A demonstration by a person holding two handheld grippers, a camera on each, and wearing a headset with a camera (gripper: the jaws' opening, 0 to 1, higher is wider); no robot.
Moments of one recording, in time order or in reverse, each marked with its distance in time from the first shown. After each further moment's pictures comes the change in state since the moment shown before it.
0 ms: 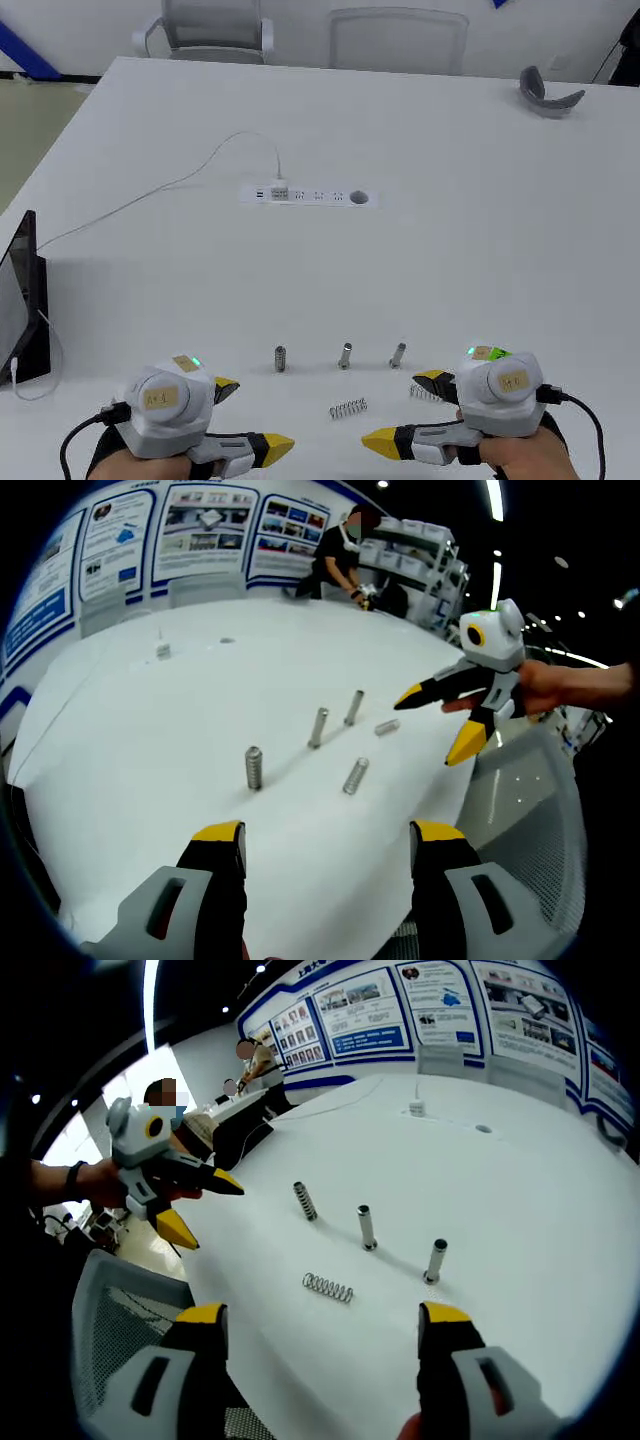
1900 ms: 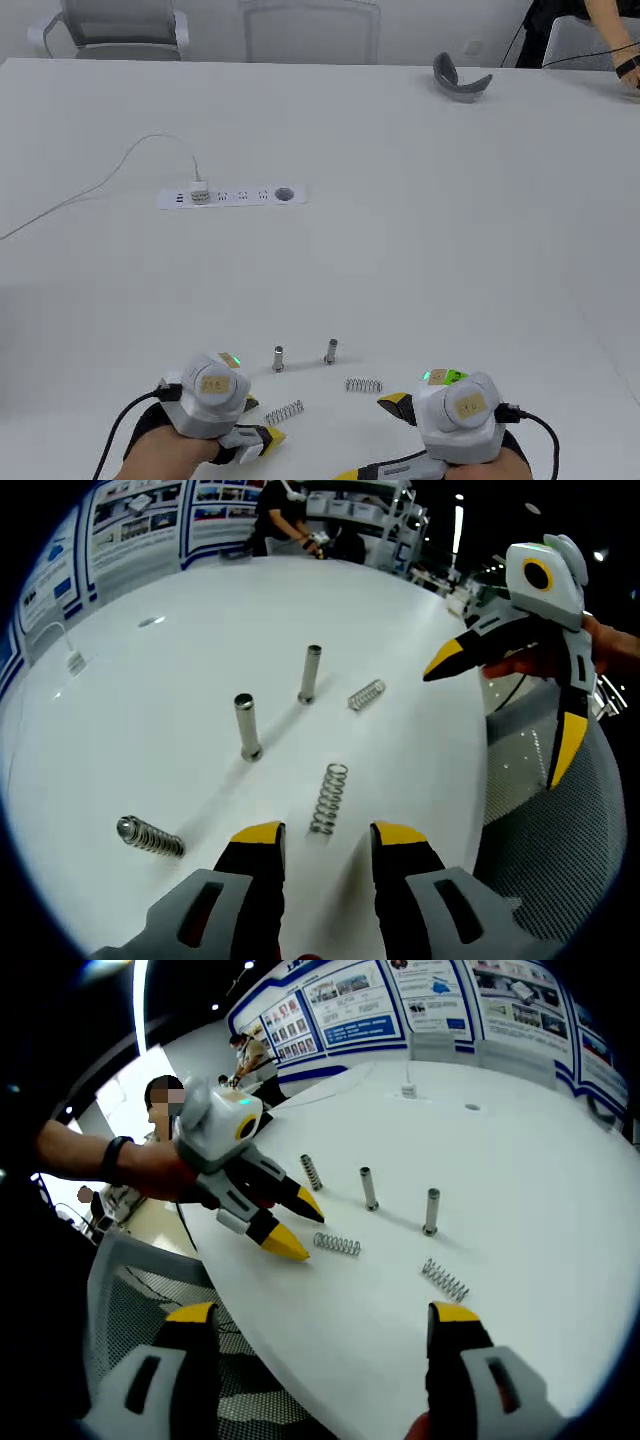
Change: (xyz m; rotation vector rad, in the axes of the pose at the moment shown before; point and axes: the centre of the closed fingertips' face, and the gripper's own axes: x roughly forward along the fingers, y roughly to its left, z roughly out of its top) left arm 0.106 -0.029 -0.009 0.176 0.208 -0.102; right arm -0.026 0.013 -0.032 0.047 0.039 -0.002
